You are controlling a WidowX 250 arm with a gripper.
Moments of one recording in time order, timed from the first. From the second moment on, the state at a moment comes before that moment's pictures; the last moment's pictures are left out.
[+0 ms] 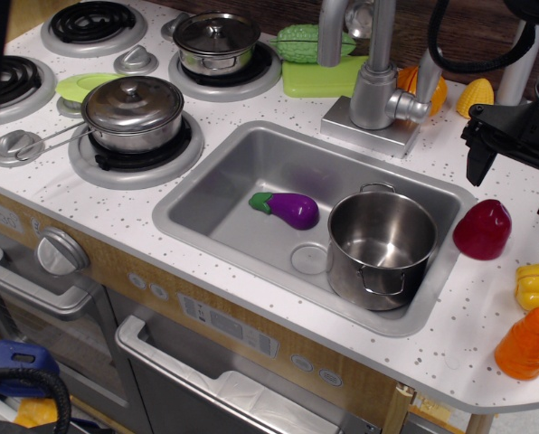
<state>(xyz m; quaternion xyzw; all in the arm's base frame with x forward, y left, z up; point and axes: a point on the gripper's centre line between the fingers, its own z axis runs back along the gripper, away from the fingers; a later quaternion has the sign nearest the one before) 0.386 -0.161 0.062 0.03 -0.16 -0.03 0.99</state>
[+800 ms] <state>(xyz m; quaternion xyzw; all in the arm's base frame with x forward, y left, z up) 0.370 -0.157 0.017 0.02 -0.15 -0.03 0.99</state>
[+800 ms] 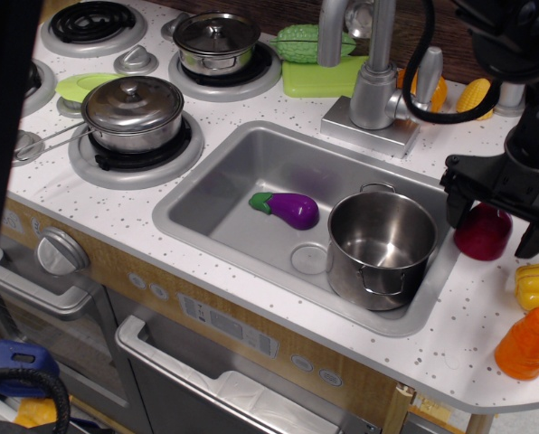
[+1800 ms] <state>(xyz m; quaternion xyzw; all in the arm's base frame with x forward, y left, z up) 0.384 -0.153 0.019 0.00 -0.20 -0.10 0.98</state>
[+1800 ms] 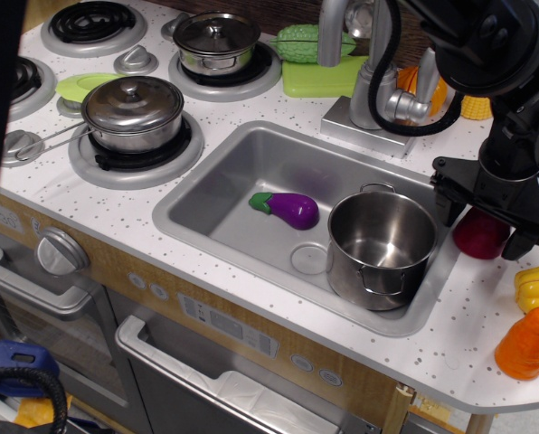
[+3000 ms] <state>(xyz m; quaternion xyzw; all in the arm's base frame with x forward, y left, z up) 0.380 -0.132 0.054 0.03 -0.15 -0.13 0.98</state>
